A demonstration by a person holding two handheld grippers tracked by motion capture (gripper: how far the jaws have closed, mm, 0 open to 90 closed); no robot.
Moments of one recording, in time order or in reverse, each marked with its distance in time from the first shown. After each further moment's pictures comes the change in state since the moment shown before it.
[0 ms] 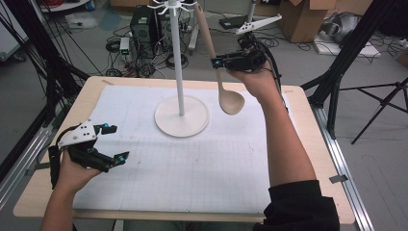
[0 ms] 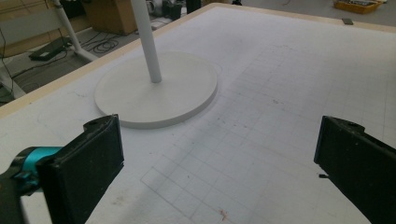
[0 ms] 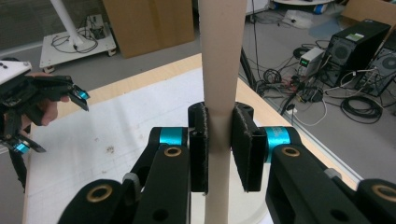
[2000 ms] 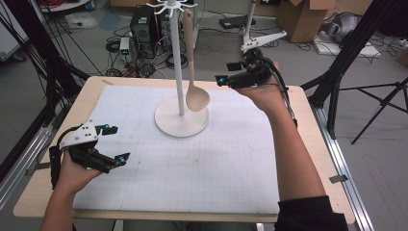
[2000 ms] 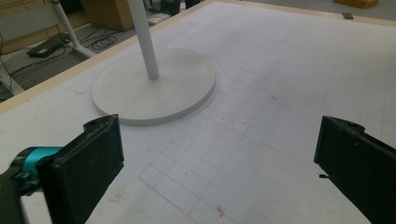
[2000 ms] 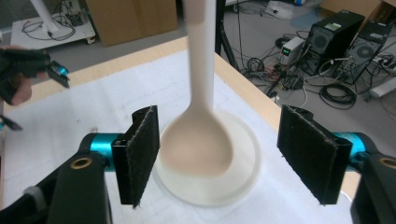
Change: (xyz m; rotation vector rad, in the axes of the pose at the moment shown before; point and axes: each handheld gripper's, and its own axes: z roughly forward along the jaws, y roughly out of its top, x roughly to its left) left arm -0.002 0.001 0.001 0.023 0.000 0.007; right arm 0.011 -0.037 -0.014 0.037 -0.087 -0.019
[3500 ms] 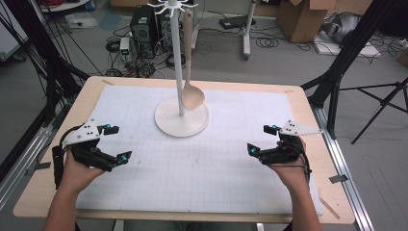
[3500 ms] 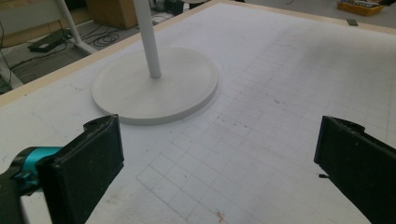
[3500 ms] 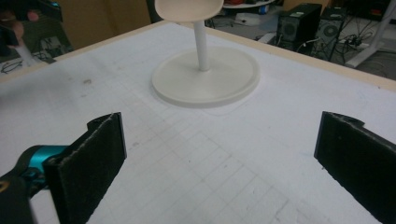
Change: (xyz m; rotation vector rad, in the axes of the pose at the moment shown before) left arm 0.002 -0.003 0.006 -0.005 0.006 -0.035; right arm 0.043 -0.209 -0.040 -0.154 -0.105 0.159
